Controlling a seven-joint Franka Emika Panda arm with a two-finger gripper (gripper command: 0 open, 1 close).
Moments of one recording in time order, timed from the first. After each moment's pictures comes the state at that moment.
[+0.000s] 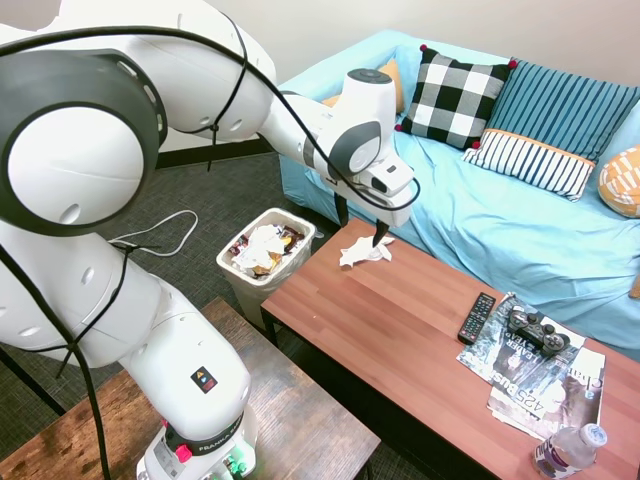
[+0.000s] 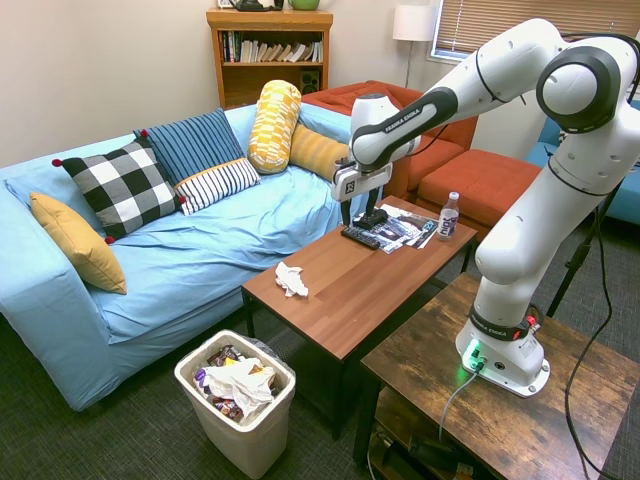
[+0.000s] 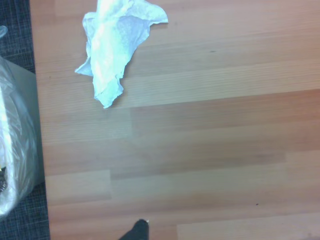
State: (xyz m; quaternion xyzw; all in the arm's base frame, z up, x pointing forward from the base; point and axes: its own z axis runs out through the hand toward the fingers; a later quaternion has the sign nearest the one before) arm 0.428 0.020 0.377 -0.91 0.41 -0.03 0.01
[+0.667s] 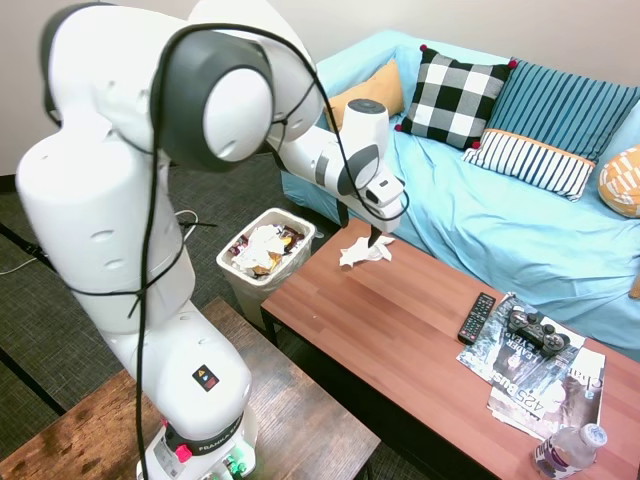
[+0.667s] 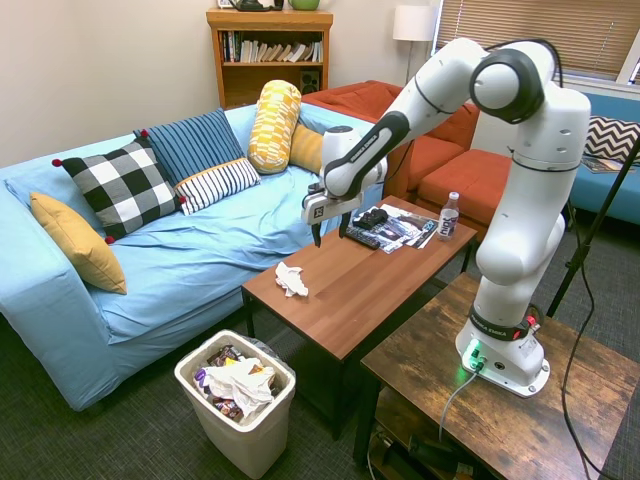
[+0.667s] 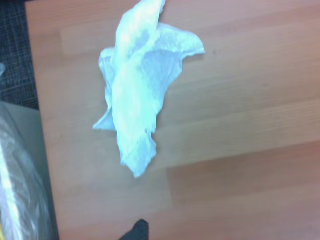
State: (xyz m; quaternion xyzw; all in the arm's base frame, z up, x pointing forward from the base) arm 0.517 0.075 0.276 -0.89 0.45 -0.03 0.02
